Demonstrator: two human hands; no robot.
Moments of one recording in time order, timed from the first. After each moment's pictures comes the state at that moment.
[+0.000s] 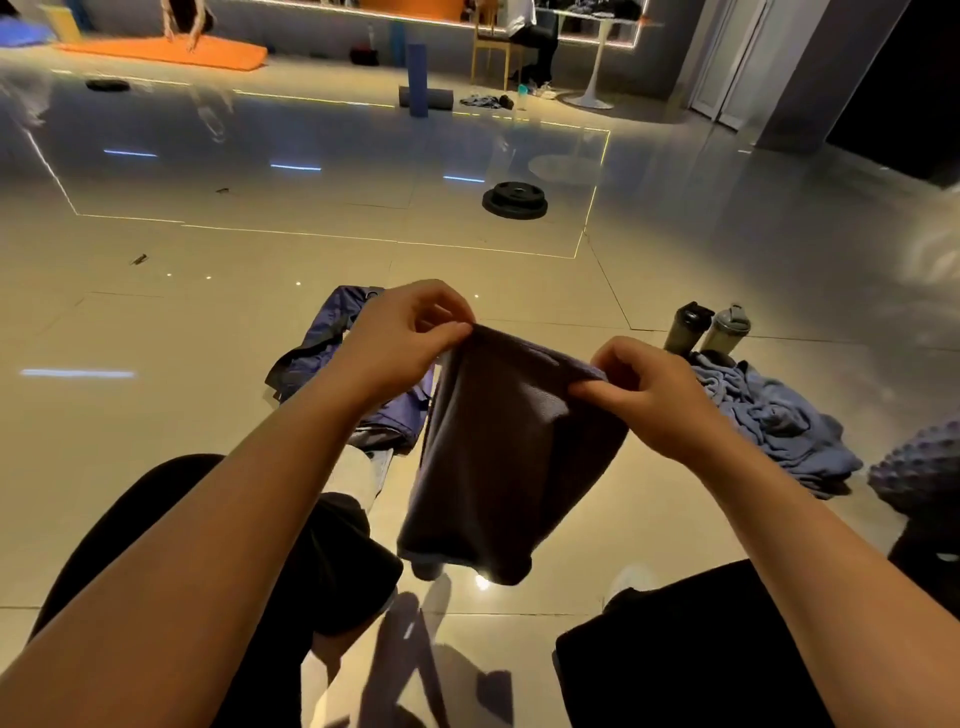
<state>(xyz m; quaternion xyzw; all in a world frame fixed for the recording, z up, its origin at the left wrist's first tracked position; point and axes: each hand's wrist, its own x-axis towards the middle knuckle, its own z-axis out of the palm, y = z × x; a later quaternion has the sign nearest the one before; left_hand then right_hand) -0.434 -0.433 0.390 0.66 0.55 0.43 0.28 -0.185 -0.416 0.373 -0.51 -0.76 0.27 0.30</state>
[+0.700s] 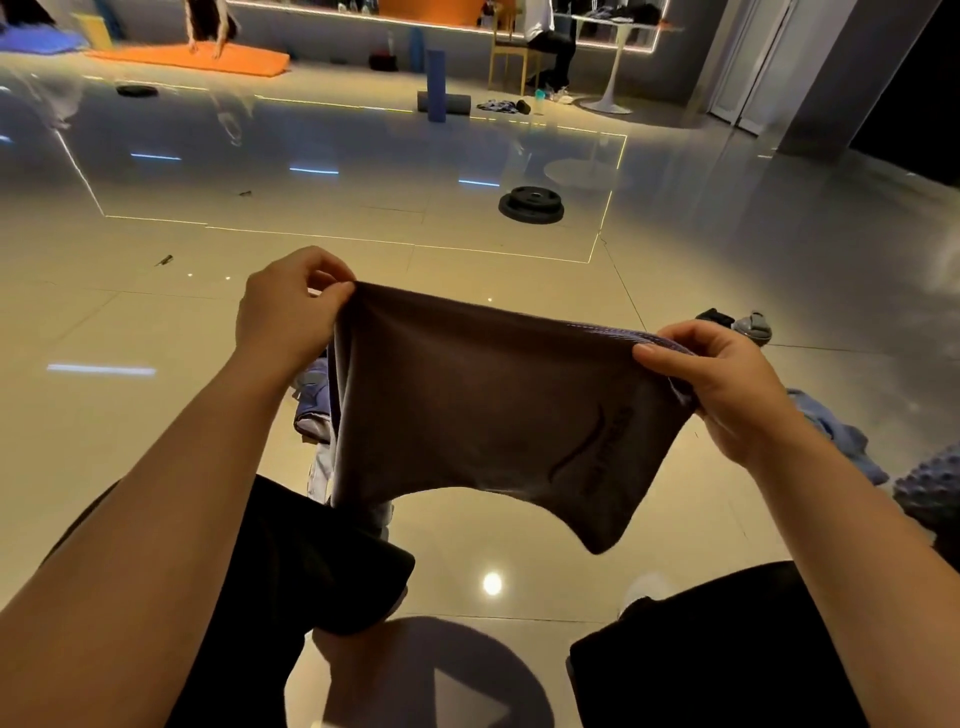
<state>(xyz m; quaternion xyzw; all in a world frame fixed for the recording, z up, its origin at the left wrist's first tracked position) -0.518 -0.428 0.389 0.54 0.70 0.46 0.07 -0.179 -0.414 0.397 -0.51 -0.56 0.49 0.44</state>
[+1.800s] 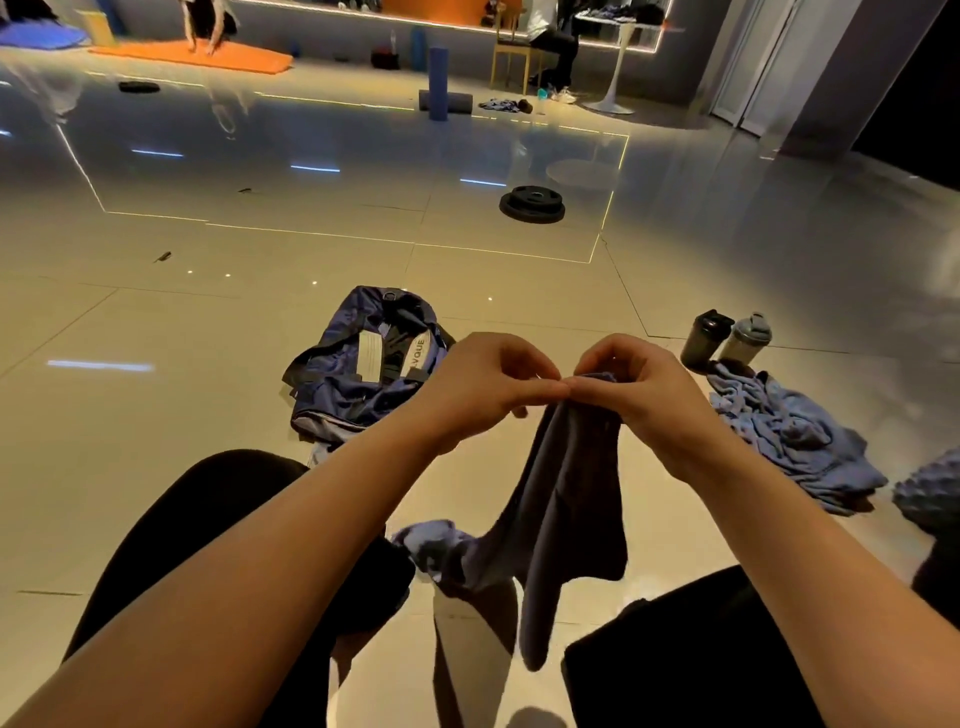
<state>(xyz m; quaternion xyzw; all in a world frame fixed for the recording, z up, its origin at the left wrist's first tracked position) -0.393 -0.440 0.376 0.67 0.53 0.36 0.38 -0.217 -0.428 0.385 -0.48 -0.66 0.44 0.37</state>
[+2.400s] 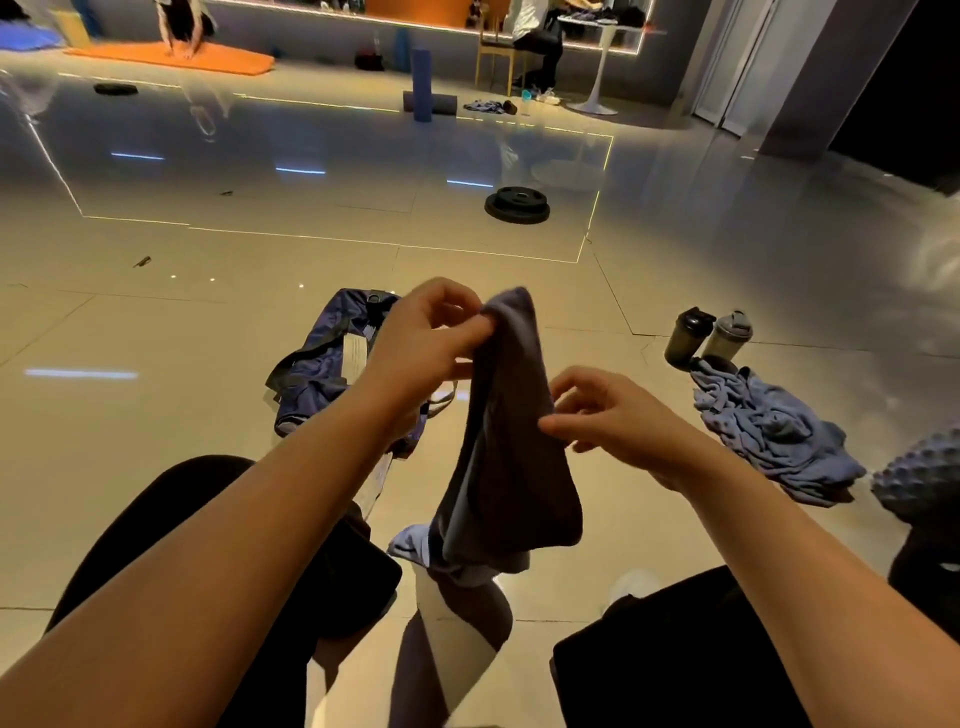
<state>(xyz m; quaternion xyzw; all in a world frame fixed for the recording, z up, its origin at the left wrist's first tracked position) -0.408 -0.436 0.388 0.54 0.48 0.54 0.43 -0.203 -0.424 0.374 -0.48 -0.72 0.46 0.21</state>
